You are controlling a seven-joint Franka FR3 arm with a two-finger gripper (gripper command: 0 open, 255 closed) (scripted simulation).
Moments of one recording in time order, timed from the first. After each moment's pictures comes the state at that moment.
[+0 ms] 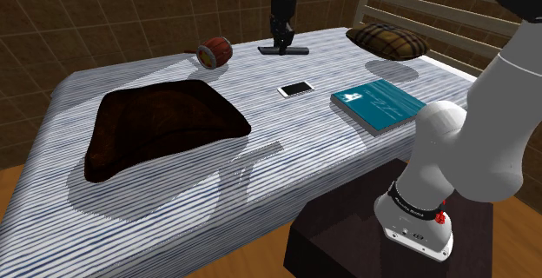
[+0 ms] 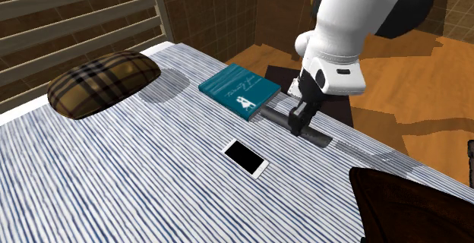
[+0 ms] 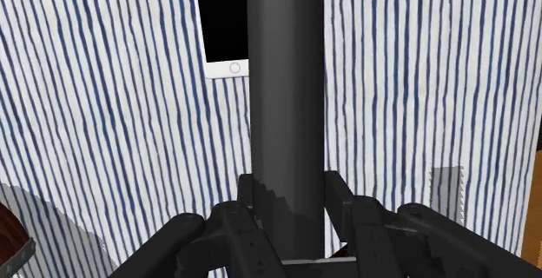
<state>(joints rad) 0.58 -0.08 -0.68 -1.88 -0.08 1.90 -1.15</state>
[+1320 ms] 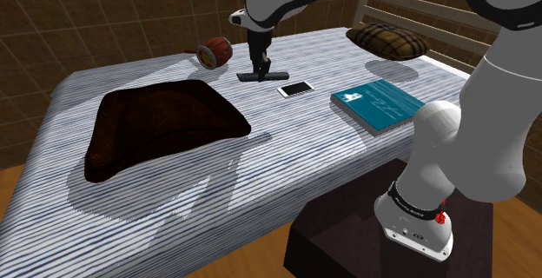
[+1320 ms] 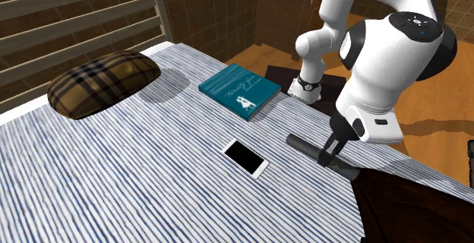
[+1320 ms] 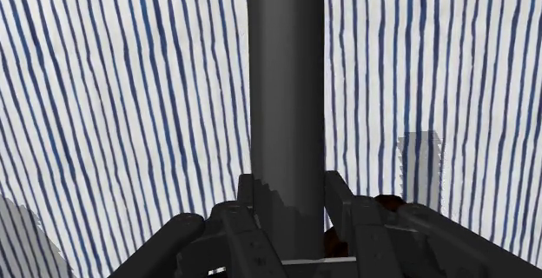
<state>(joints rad) 0.64 0.03 -0.61 -1.97 -0.02 2.07 -1.03</state>
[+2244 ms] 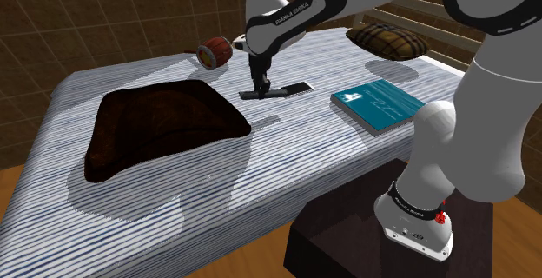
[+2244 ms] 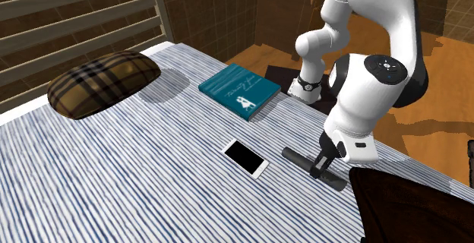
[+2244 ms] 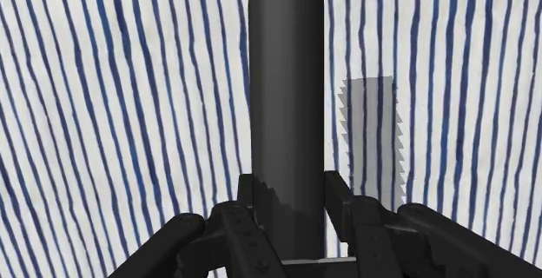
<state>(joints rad) 0.63 0.11 -0.61 -2.09 0.04 2.25 -1.07</state>
